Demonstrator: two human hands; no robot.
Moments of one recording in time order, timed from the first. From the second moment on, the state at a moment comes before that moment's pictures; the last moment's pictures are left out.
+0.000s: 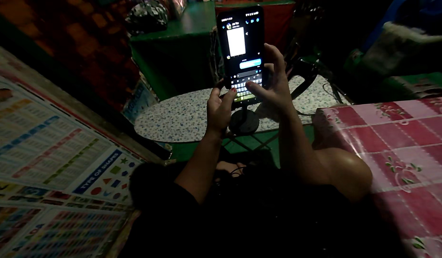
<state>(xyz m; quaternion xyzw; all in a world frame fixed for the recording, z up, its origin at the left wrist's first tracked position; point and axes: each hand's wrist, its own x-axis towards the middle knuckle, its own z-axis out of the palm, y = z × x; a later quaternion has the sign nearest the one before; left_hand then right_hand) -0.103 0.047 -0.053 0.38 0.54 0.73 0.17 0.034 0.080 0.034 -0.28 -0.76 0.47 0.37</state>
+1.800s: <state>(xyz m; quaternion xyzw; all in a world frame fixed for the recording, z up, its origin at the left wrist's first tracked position) -0.101 0.044 -0.055 0.38 0.54 0.73 0.19 0.015 0.170 -0.021 -0.07 -0.77 0.51 0.39</state>
